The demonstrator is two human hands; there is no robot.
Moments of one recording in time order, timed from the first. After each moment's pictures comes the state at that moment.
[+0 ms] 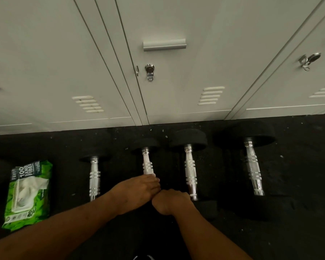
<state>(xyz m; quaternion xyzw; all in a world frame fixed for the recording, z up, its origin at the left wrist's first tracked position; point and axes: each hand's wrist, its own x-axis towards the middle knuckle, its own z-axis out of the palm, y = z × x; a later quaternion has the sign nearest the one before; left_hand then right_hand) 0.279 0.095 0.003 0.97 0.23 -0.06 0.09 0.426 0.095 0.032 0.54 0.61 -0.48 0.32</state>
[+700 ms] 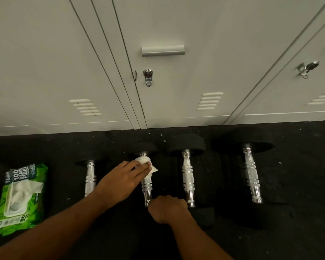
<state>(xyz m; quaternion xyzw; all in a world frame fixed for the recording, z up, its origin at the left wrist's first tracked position) 0.253 0.116 0.003 0.91 0.41 -0.04 0.05 0.427 0.093 0.036 0.51 0.65 -0.46 0.32</state>
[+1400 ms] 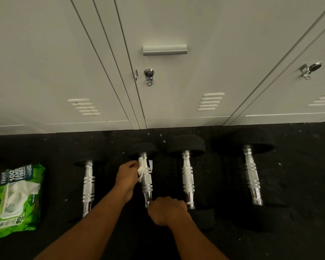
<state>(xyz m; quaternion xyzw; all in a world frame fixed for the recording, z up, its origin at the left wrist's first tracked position) 0.303 0.133 -0.017 0.20 0.76 0.31 0.53 0.428 0.093 0.039 0.52 0.65 -0.45 0.31</state>
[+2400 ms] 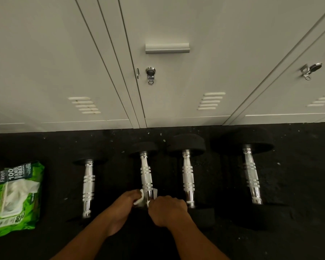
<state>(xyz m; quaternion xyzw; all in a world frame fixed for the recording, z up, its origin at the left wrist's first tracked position) 0.283 0.063 -0.031 0.19 0.64 0.21 0.71 0.427 0.089 0.036 0.52 0.67 -0.43 0.31</state>
